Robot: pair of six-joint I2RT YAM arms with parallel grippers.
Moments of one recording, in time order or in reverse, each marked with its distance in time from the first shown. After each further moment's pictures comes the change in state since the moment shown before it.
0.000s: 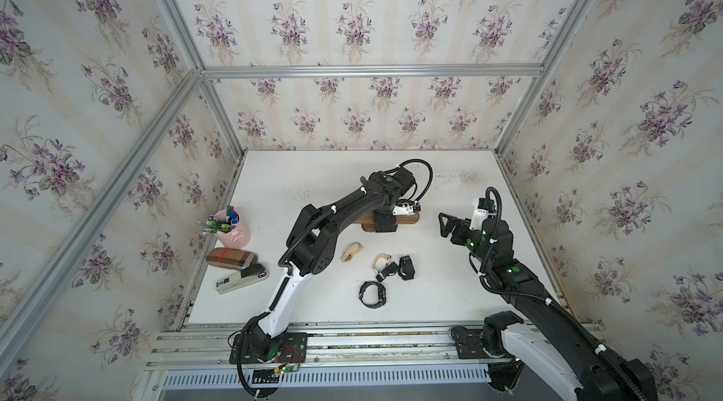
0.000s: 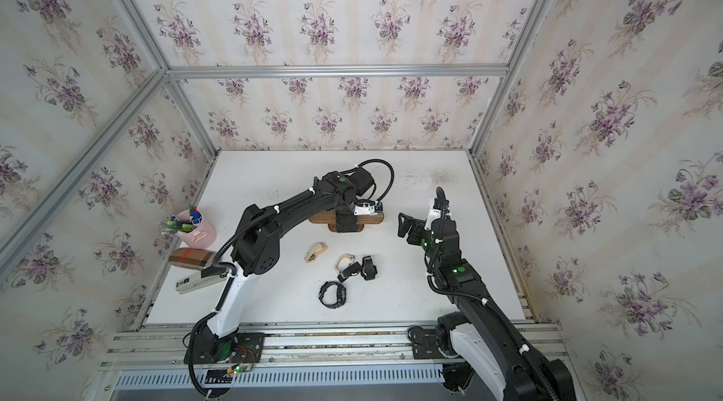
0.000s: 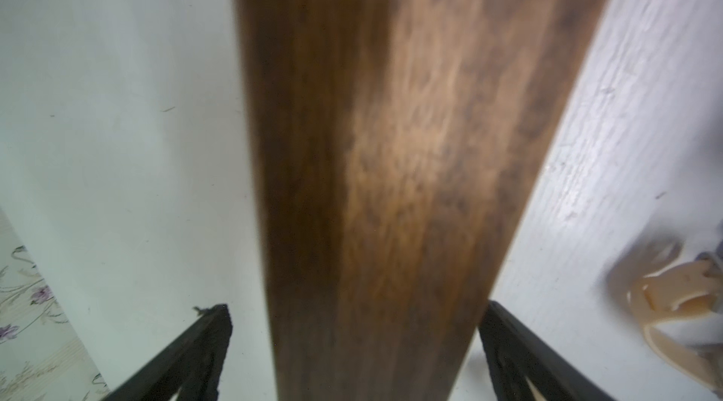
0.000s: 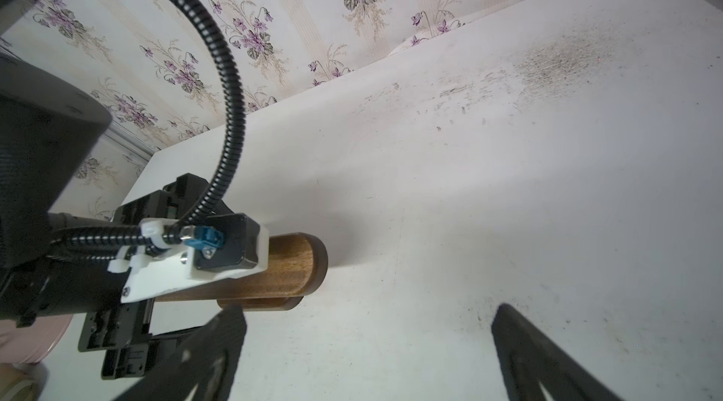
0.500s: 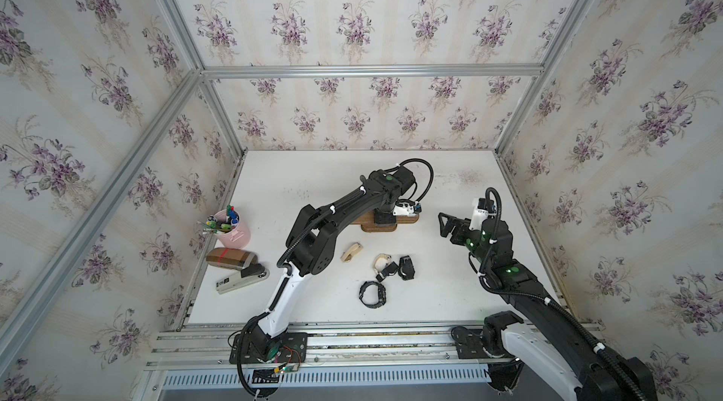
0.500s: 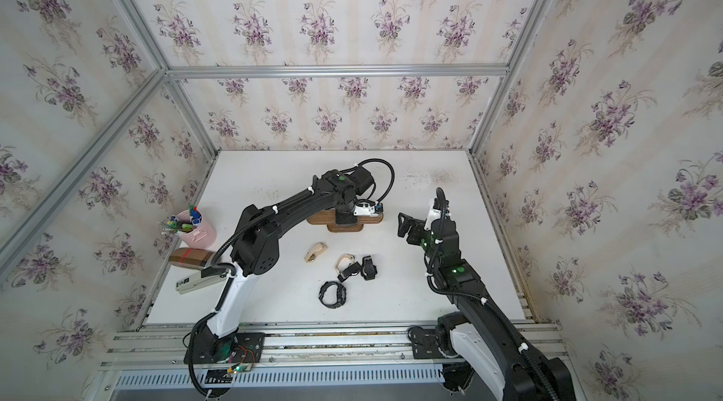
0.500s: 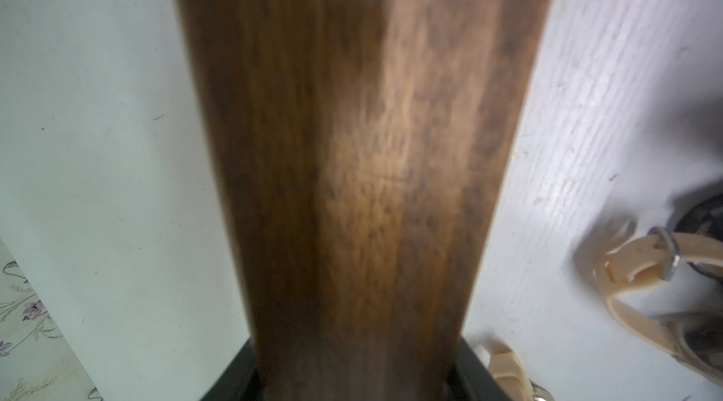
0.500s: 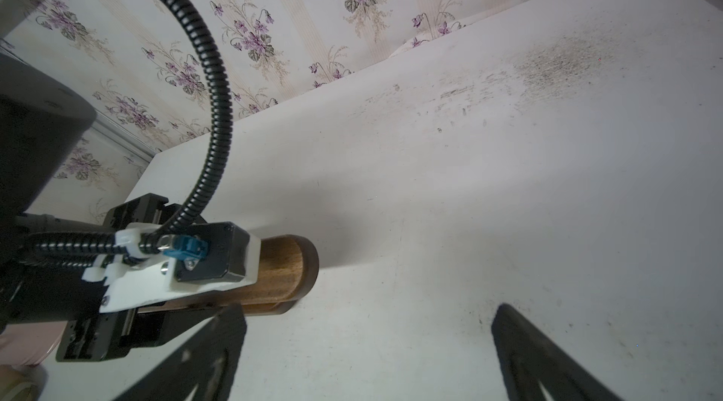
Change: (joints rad) left arm -0.001 0.025 0.042 -0.058 0.038 0.026; right arm -0.001 0.005 -0.010 0.026 0.000 0.000
